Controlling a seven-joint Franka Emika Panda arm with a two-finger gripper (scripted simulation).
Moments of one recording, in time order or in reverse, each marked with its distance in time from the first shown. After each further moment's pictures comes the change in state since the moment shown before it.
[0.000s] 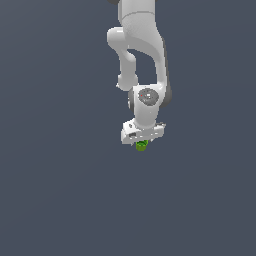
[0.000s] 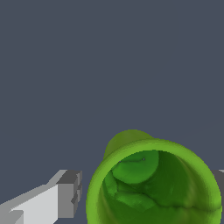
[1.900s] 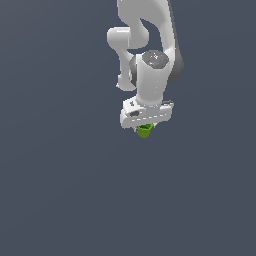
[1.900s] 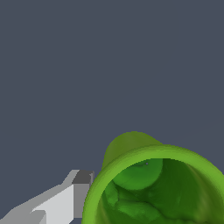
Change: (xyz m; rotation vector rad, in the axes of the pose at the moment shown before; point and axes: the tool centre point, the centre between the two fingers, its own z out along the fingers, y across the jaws) arm 0.002 -0.002 -0.120 0.000 0.000 -0.001
